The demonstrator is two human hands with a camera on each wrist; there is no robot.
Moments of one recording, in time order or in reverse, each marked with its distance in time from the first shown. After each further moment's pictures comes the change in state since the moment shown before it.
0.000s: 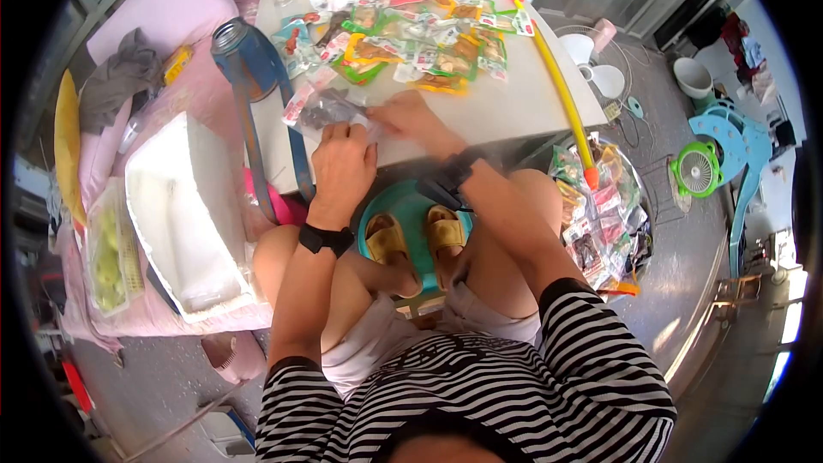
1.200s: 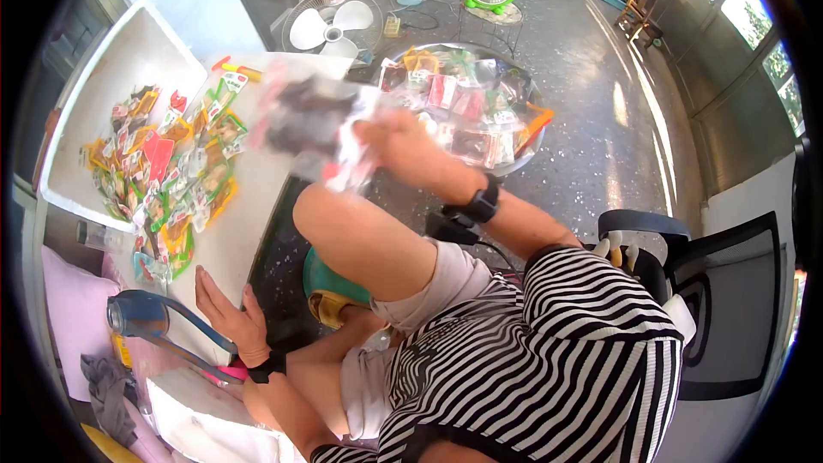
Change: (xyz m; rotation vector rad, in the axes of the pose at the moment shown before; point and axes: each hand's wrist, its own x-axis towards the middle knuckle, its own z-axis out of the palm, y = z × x) left_hand -0.014 0.055 -0.012 -0.169 0.216 0.600; right_hand -0.310 -0.013 -0.147 0.293 0.785 -0.302
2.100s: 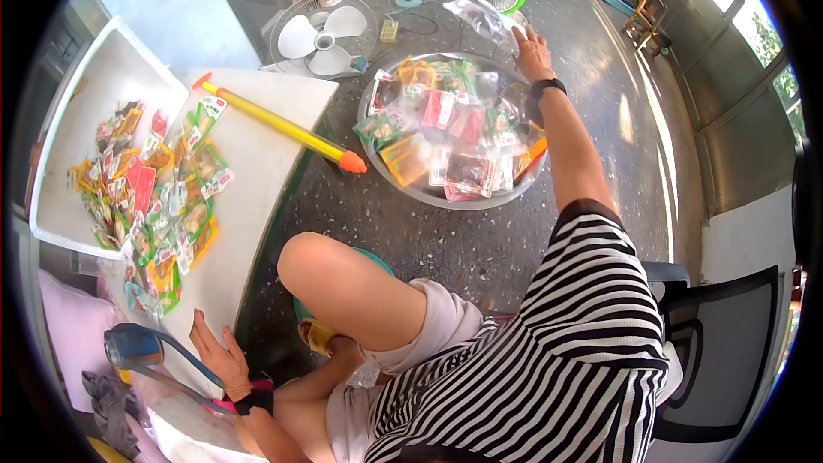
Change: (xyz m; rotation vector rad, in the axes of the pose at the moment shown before) left_hand -0.003 -0.023 0.024 0.019 -0.315 -0.205; right_hand 0.133 0.016 -0.400 -1.736 0.742 -0.276
